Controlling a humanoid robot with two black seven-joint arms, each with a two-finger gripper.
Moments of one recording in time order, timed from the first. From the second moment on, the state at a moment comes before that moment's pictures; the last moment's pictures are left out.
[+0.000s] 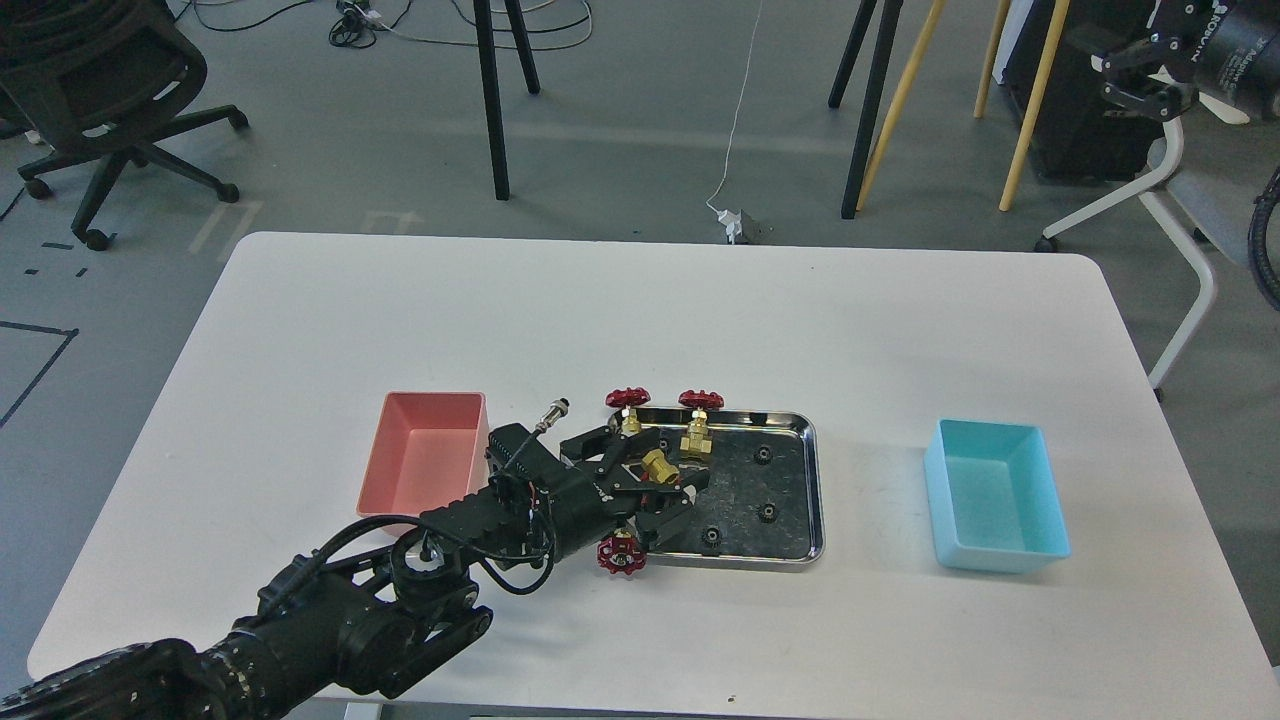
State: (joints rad) left arm -0.50 -0.01 -0.47 -0.70 2.18 0.33 -0.35; right arm 1.19 -0.83 0.37 0.88 -0.23 0.47 0.11
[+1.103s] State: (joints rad) left arm -0.47 0.15 -0.63 -0.97 2.18 0.34 -0.30; right arm 1.20 -0.82 0.37 0.84 -0.23 0.47 0.11
